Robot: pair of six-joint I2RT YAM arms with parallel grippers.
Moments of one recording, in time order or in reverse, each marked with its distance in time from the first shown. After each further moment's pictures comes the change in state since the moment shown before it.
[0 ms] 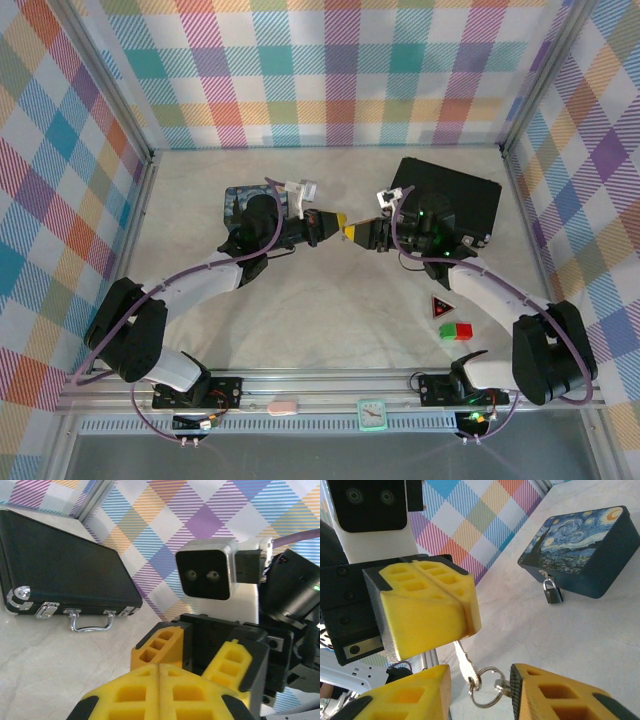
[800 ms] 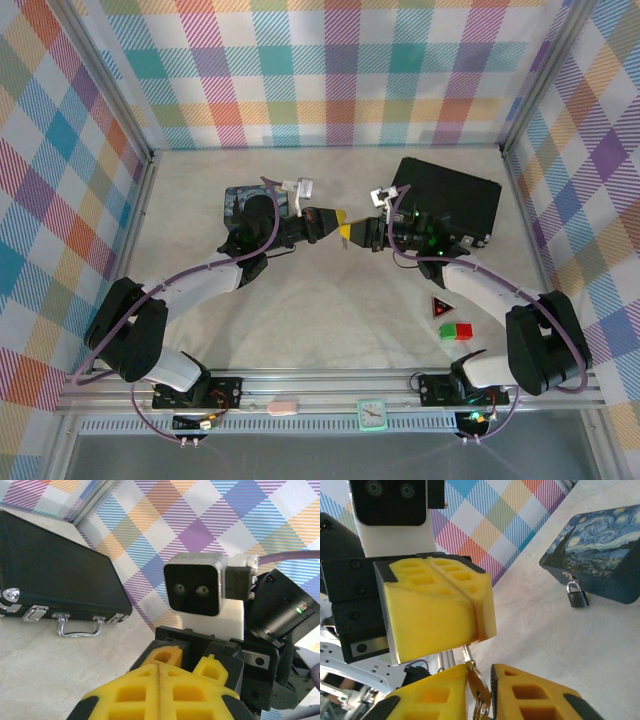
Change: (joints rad) left arm 0.000 0.001 -0.012 0.062 -0.013 -0.100; right arm 0.020 0.049 0.000 0.127 -0.043 0.080
